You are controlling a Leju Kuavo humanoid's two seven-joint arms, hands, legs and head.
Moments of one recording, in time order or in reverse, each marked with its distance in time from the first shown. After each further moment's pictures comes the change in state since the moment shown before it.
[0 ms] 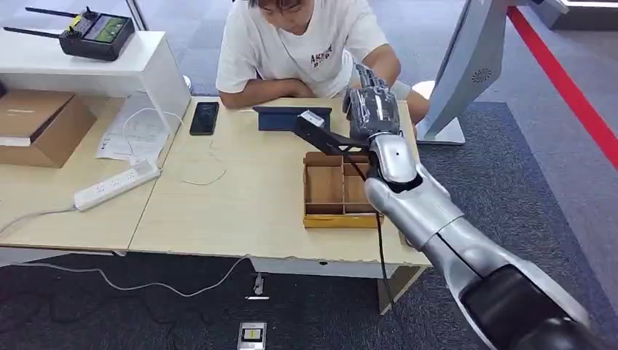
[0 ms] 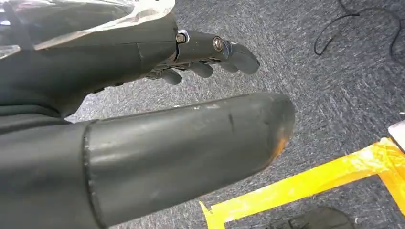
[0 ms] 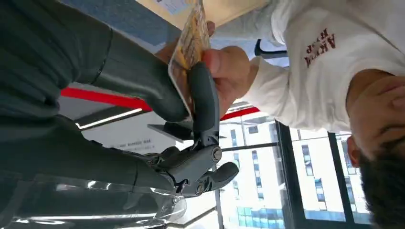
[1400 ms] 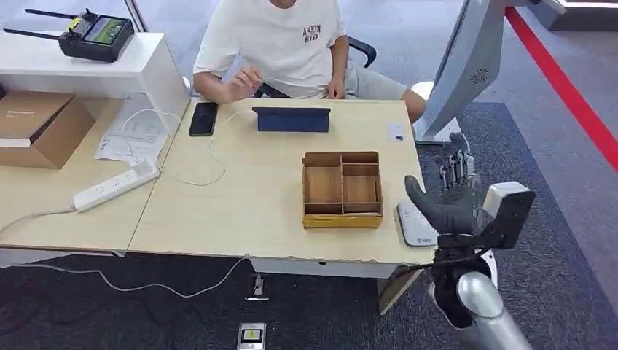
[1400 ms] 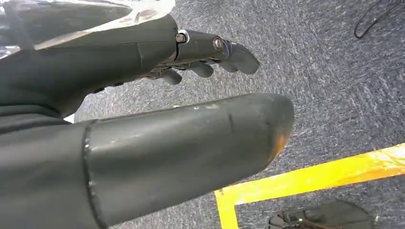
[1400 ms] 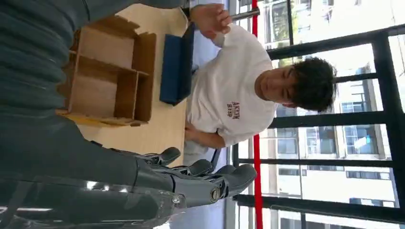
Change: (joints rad) left arm 0.065 -0.005 0.043 0.001 0.116 0.037 -0.050; right arm 0.801 -0.253 -0.445 -0.942 -1.247 -0.168 -0.595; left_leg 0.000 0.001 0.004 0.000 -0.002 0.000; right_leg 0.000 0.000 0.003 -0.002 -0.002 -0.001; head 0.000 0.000
